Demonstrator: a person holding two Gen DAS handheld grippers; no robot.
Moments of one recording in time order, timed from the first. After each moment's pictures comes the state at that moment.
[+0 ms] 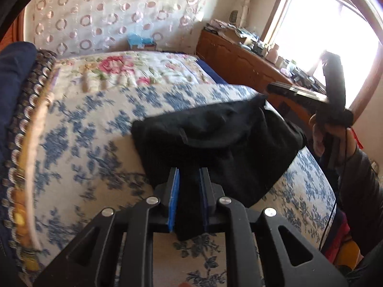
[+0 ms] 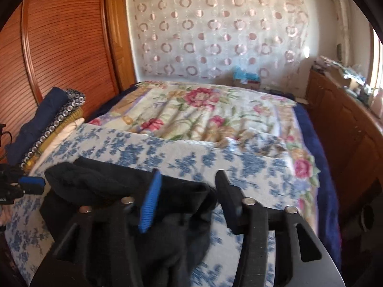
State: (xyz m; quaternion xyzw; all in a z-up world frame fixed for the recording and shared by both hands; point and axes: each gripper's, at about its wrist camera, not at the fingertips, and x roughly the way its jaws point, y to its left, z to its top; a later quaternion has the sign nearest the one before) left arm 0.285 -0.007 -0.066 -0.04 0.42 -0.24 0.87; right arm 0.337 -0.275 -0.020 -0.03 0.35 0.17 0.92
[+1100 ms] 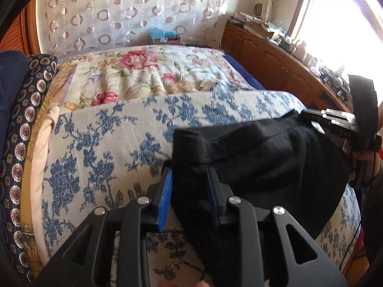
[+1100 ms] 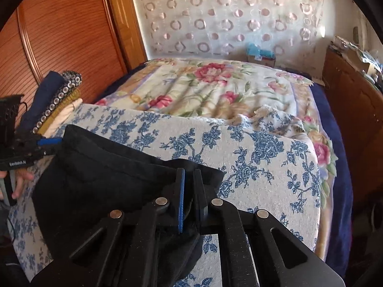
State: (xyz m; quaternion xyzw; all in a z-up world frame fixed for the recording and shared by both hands) left arm 0.367 -0.004 -0.085 -0.01 0.45 -0.17 0.87; right arm 0.380 -0.281 -0.065 -0.02 0.42 0.22 0.88
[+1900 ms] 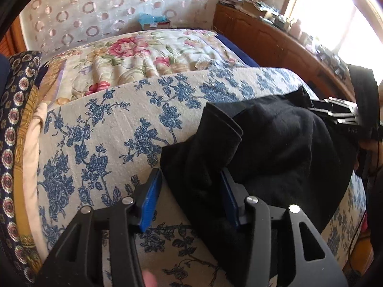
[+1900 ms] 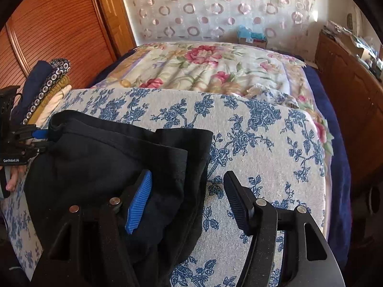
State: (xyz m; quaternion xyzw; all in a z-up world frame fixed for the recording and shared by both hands) left arm 0.379 -0.013 -0.095 0.03 0.49 -0.19 0.85; right arm 0.375 -0.281 -0.091 -0.02 0.47 0.20 0.86
